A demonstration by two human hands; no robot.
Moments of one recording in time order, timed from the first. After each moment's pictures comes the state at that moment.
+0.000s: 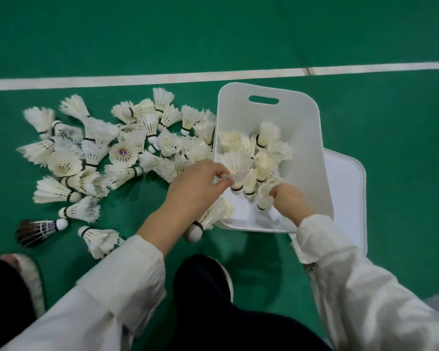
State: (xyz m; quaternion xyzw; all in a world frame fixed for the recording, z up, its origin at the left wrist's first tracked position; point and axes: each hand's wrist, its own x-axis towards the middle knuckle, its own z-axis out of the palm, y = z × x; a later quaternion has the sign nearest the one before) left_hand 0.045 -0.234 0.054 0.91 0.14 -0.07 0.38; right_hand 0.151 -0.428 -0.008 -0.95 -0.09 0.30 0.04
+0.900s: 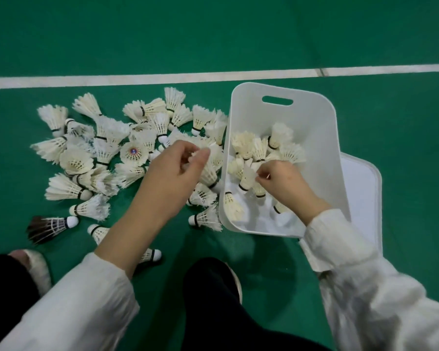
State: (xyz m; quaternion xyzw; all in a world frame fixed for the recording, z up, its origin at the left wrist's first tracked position) left_hand 0.016 -0.197 0.081 0.84 0.23 0.06 0.49; right_hand 0.156 -0.376 0.029 -0.93 -0.28 0.19 0.09
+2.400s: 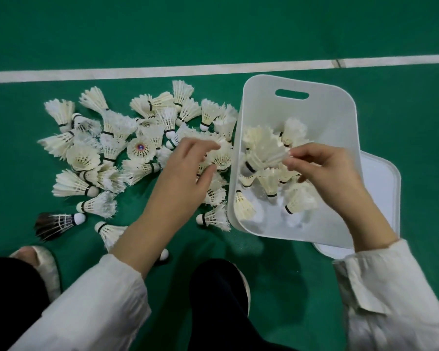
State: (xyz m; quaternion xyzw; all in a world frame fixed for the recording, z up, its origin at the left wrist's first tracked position) left_hand 0.018 -0.194 0.052 0.89 0.15 0.10 0.41; right_hand 0.142 -0.388 0.086 -0.85 -0.14 0.20 0.46
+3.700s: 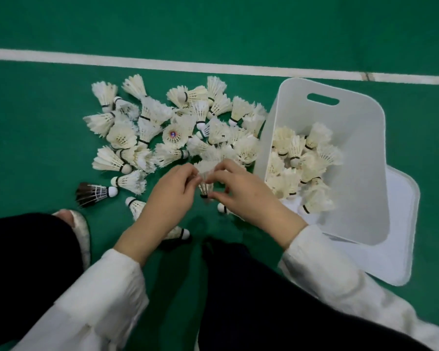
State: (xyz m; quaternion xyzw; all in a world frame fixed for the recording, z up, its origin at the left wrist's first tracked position) left_hand -0.055 -0.161 0.018 0.88 0.26 0.04 0.40; right_hand 0.050 -0.283 0.050 -0.82 -0.48 0.26 0.18
